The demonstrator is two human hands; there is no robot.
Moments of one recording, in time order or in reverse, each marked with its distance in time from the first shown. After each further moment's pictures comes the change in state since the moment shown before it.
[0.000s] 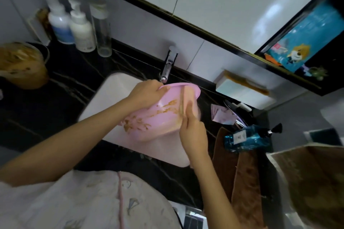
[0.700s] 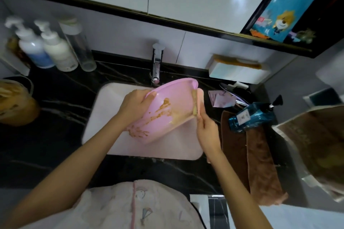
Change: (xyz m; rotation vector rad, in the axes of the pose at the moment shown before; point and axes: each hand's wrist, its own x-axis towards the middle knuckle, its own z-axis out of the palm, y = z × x) left_hand -0.012 -0.033 0.002 -0.185 0.022 0.124; right_hand 0.001 0.055 0.022 0.300 0.187 0.150
